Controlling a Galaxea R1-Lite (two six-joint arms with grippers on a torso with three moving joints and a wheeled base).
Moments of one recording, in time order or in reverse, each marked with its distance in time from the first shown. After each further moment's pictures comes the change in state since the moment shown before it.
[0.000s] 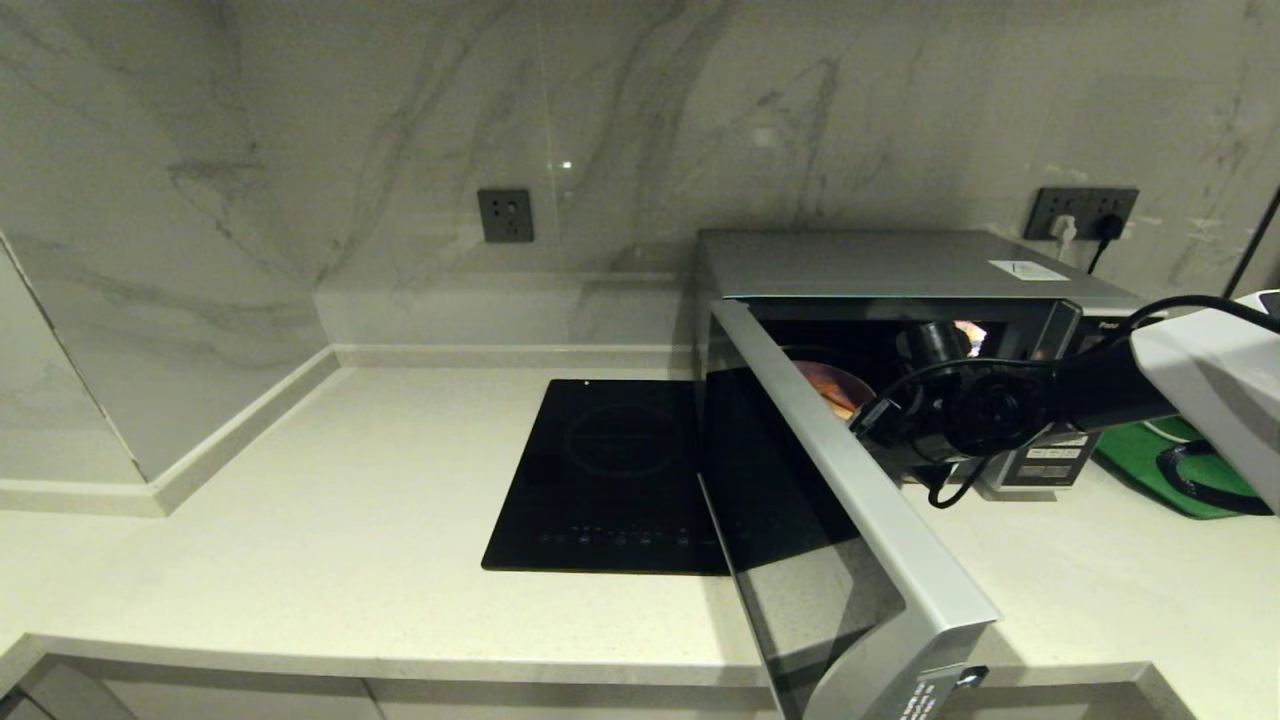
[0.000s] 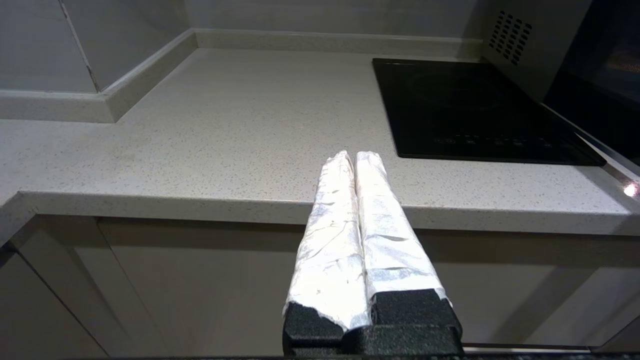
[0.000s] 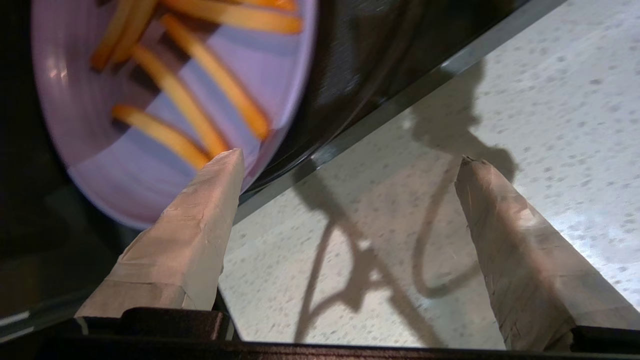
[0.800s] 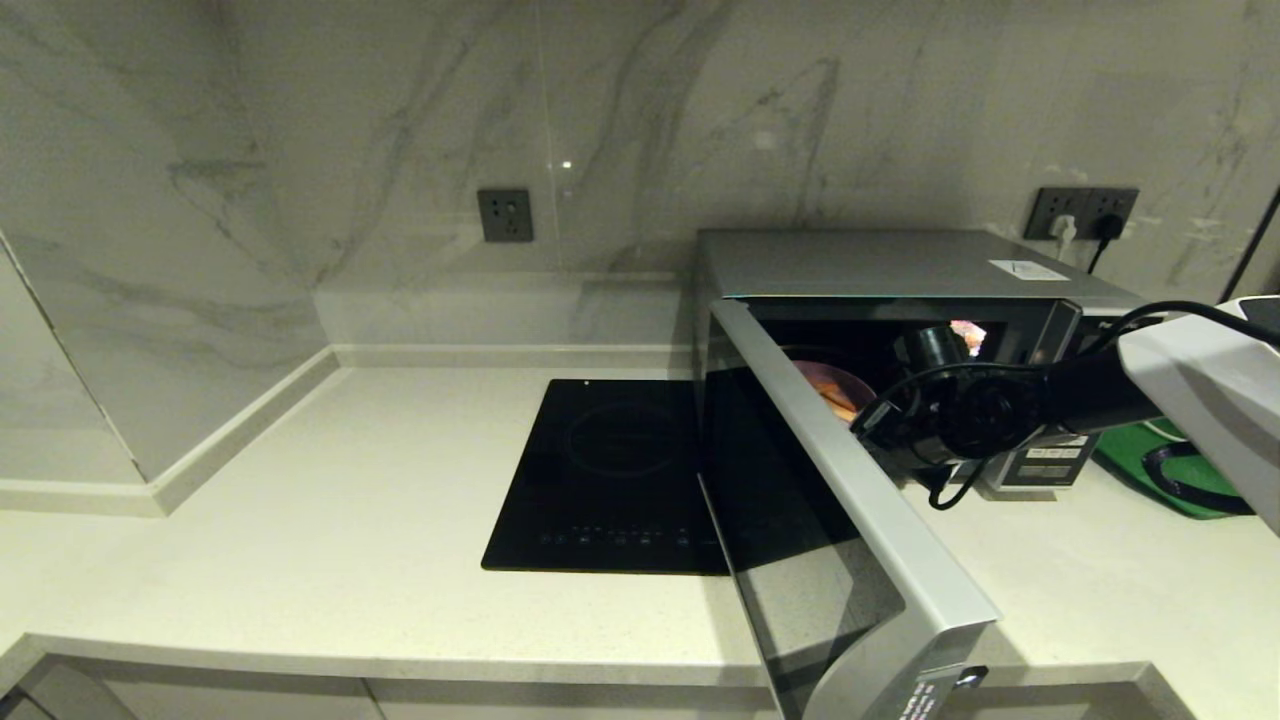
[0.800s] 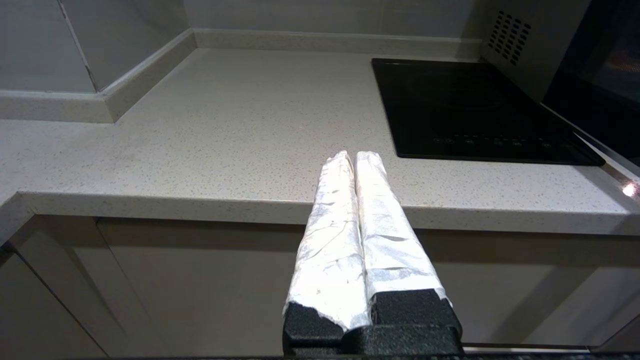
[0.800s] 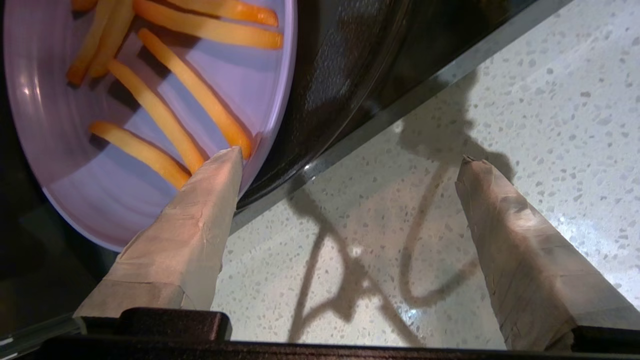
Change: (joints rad) left arm 0.000 0.000 0.000 0.000 0.000 0.000; right arm -0.009 0.028 -0.021 0.001 -0.019 -0.005
